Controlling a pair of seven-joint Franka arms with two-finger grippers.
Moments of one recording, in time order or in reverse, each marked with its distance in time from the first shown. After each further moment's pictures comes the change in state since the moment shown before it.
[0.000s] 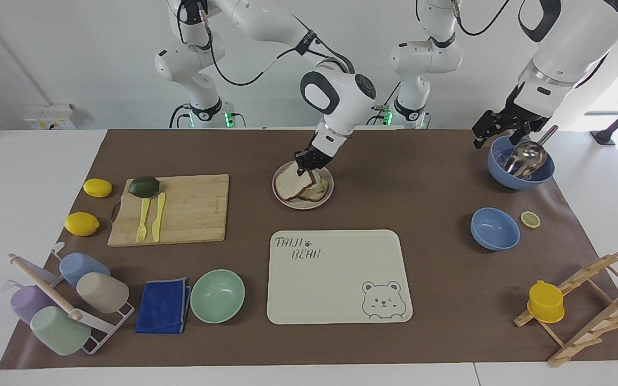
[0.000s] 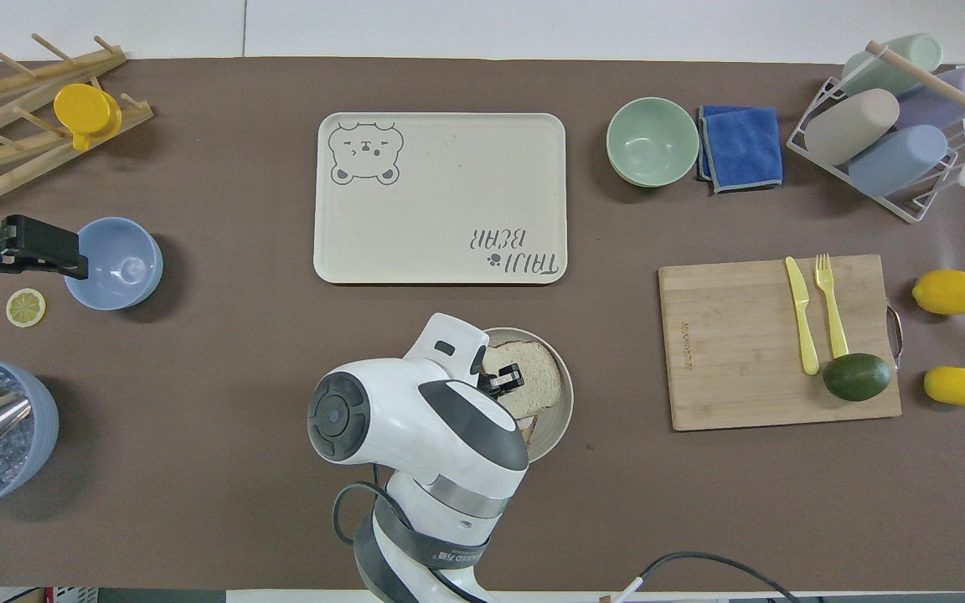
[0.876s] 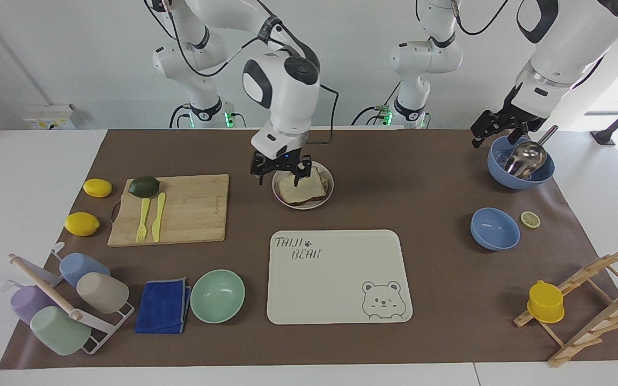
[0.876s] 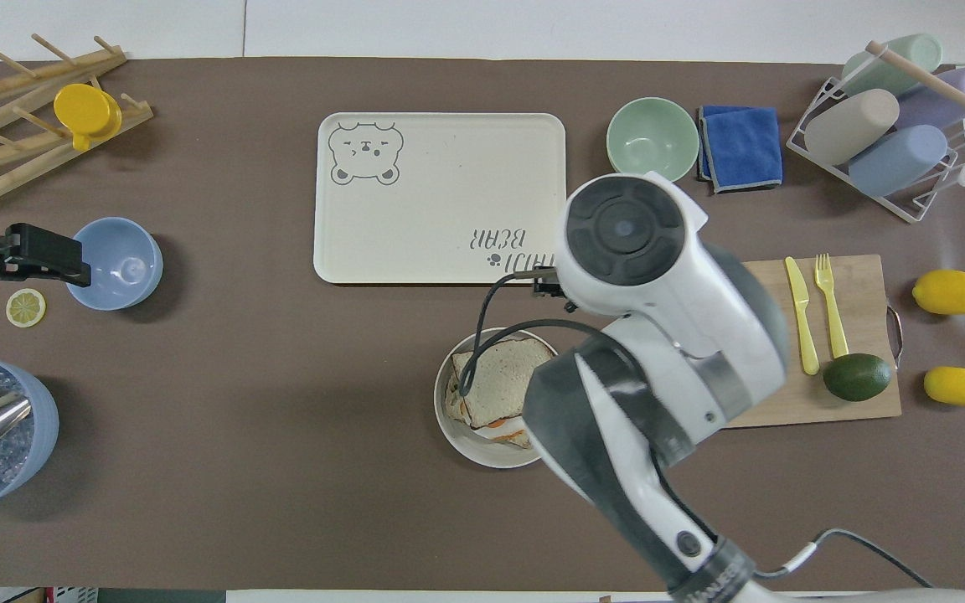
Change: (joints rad) left arm 0.000 -0.014 -0.004 -0.025 0.000 0.003 0.000; right arm -0.391 -0.207 -0.006 0.020 0.159 0.008 -0.093
